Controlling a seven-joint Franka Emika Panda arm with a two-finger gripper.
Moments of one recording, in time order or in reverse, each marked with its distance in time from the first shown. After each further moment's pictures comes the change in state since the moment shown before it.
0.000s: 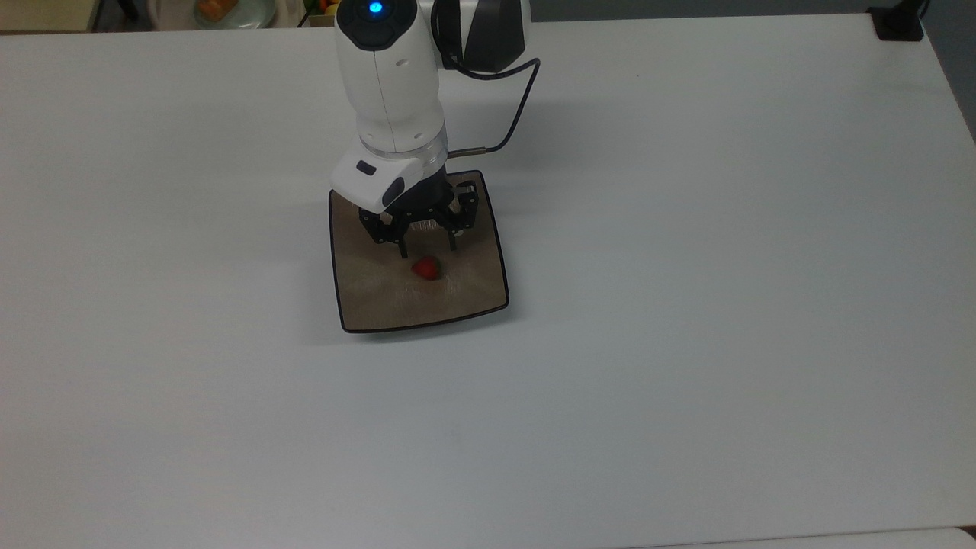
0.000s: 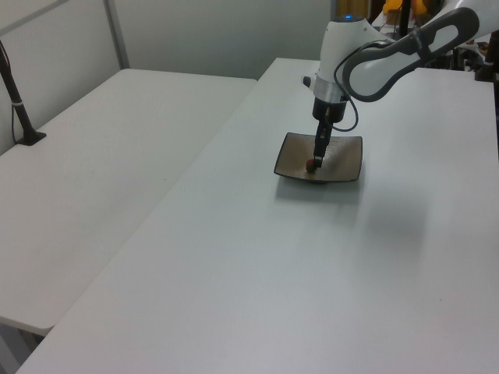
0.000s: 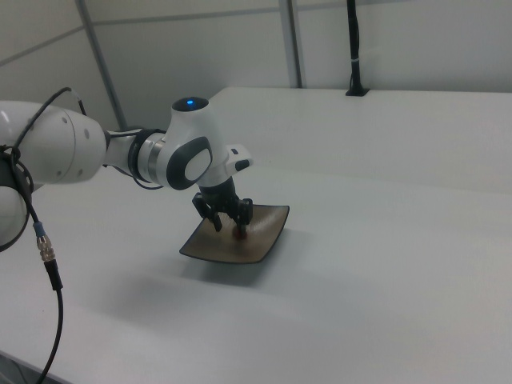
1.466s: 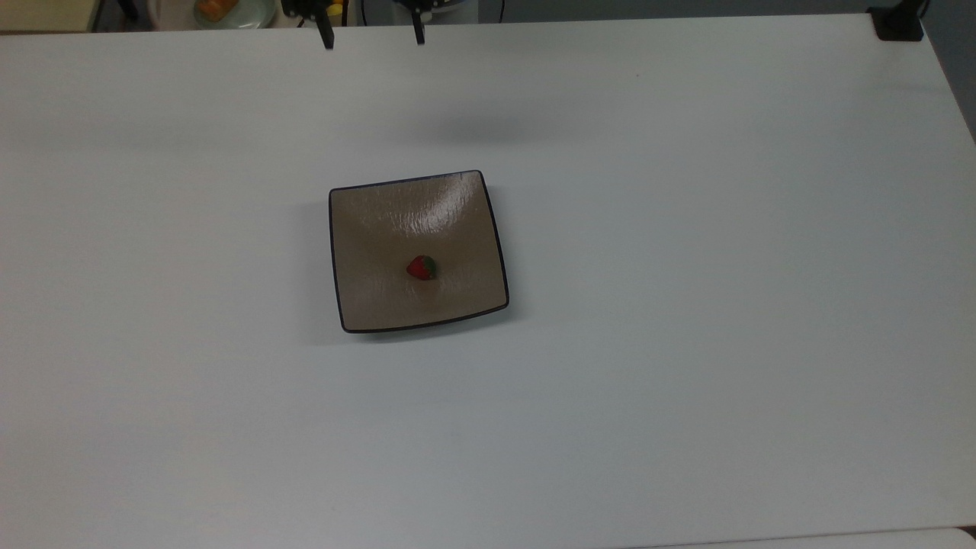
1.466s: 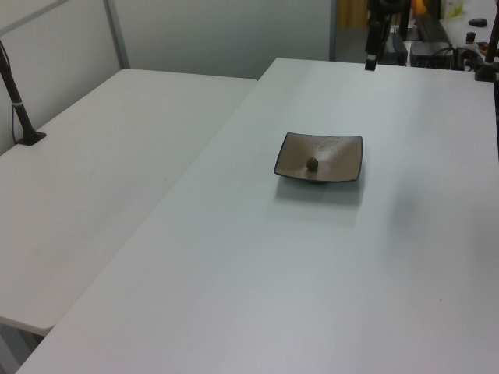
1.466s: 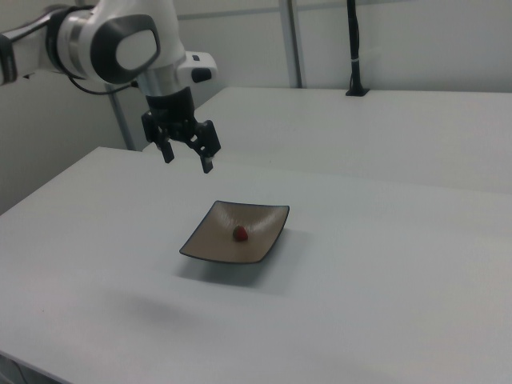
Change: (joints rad) arm -0.059 -0.421 -0.021 0.091 -0.023 -0.578 0.141
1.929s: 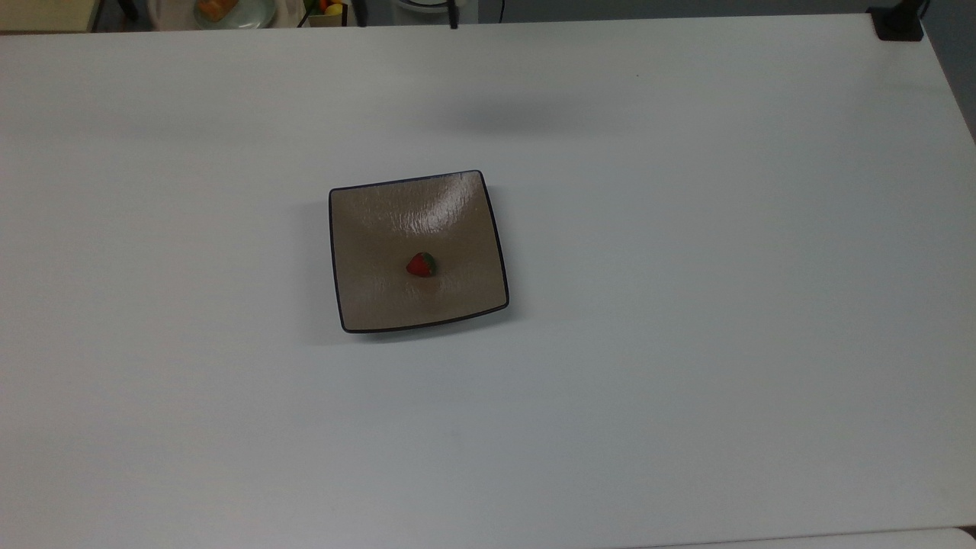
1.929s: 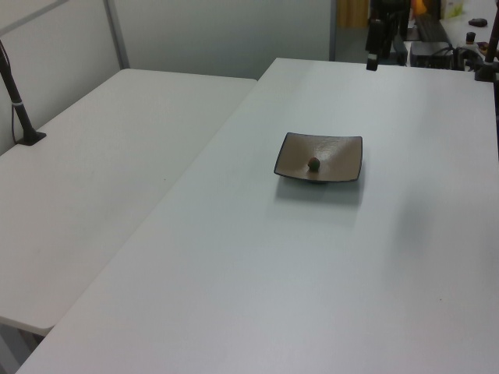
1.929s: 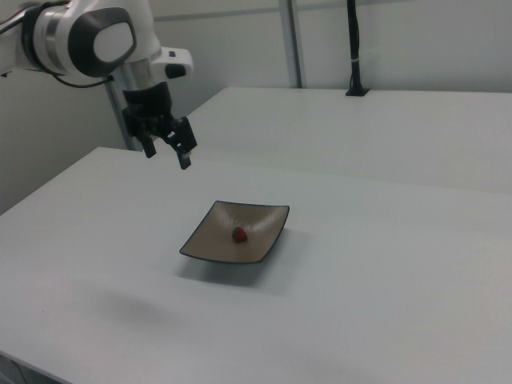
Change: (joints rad) arm 0.002 -0.019 0.077 -0.003 -0.014 -0.017 0.158
